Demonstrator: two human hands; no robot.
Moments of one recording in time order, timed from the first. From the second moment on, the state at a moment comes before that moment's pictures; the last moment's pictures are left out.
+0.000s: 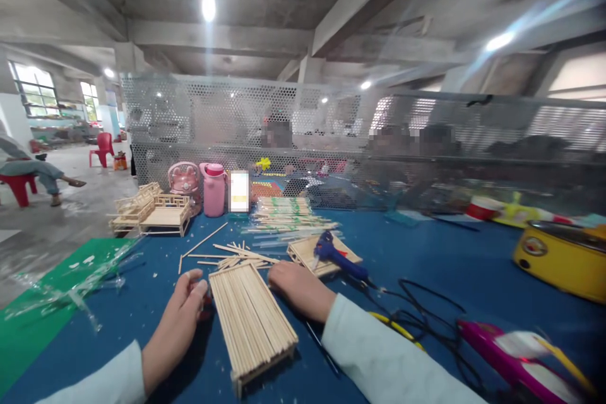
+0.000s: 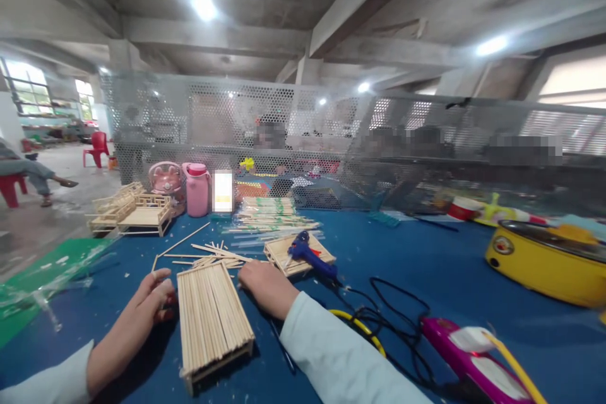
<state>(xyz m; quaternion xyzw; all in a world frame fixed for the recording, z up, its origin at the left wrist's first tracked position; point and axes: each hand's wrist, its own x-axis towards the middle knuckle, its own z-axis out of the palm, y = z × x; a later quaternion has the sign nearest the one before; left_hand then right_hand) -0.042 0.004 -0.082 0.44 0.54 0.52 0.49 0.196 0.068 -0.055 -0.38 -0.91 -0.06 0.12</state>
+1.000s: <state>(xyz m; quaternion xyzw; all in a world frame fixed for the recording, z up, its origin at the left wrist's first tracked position) -0.046 -0.048 -0.039 0.76 0.47 0.35 0.28 0.160 -0.028 -0.022 -0.24 -0.93 0.09 0.28</state>
